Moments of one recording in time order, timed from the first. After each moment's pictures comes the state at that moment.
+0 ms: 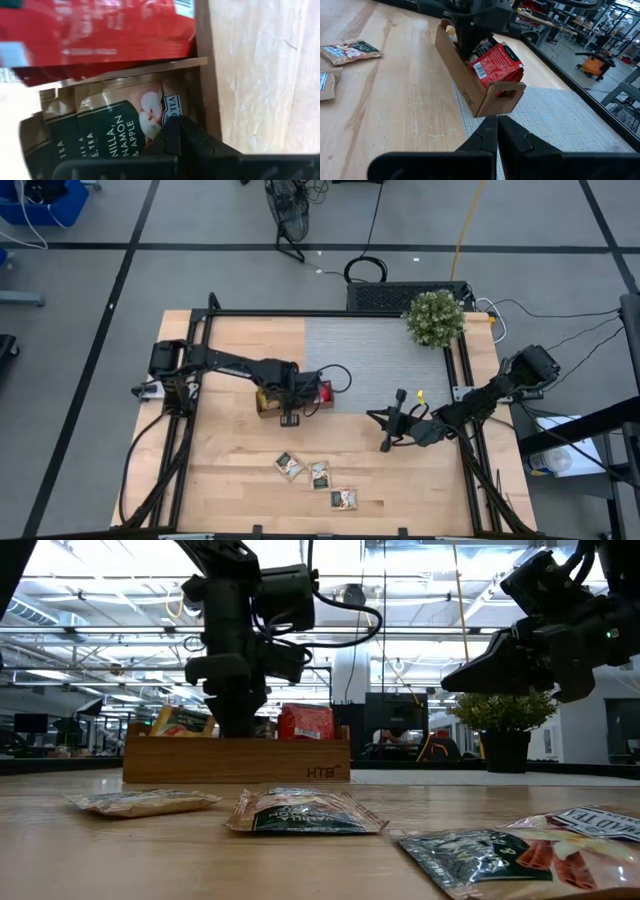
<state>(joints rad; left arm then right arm) 0.05 1.85 1.22 -0.75 0.01 0.03 0.50 1.46 0.30 0.79 0.86 -0.03</state>
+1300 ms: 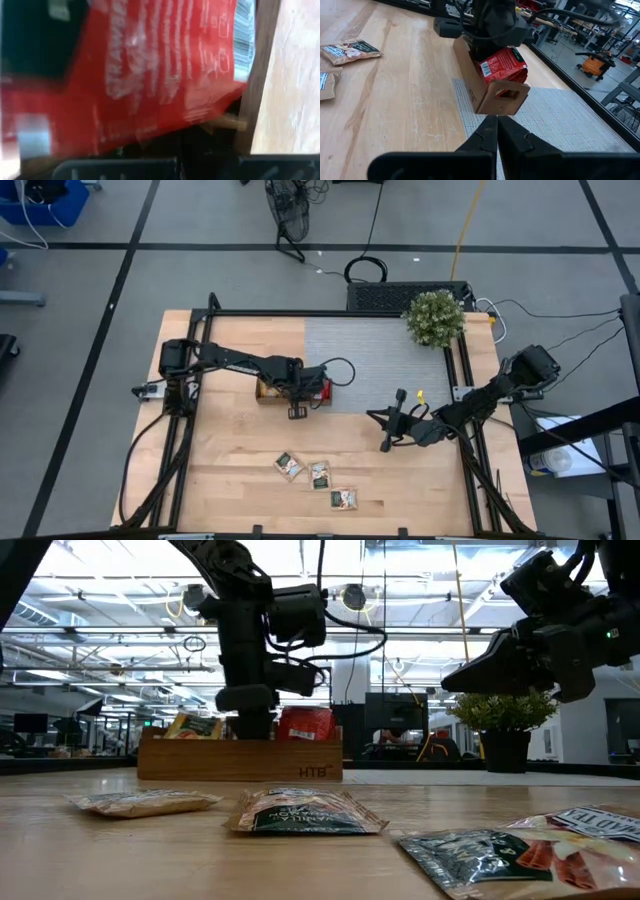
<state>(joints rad) 0.09 1.94 1.23 -0.68 -0.06 0.01 0.50 1.46 0.30 0.79 0.86 -0.03</state>
